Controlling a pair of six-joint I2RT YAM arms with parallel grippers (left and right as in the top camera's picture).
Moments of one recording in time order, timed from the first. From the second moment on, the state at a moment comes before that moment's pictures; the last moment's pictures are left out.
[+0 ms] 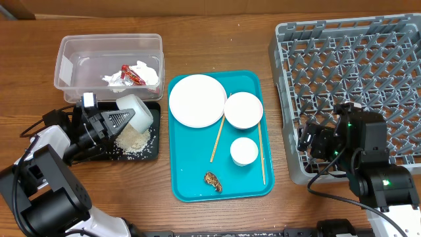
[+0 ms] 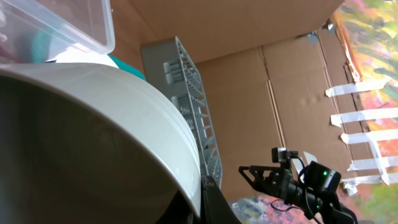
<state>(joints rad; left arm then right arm) 0.55 1.80 0.95 -0.78 1.55 0.34 0.08 0.87 0.89 -0.90 -0.09 0.31</state>
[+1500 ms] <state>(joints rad) -0.48 1.45 0.95 -0.69 0.34 -0.02 0.08 0.87 0.89 -0.91 -0.09 0.31</state>
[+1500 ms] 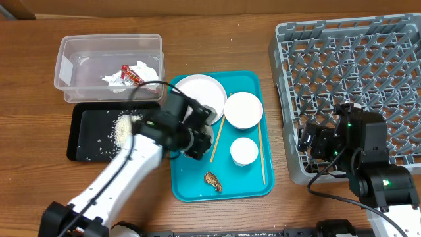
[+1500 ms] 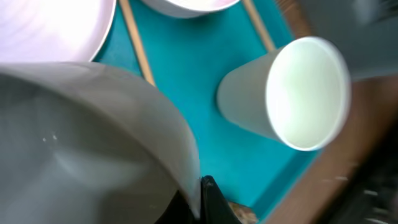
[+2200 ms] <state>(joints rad) -0.59 1.59 0.95 -0.65 -0.02 -0.08 0.08 0.87 0.89 -0.91 -0.09 0.31</state>
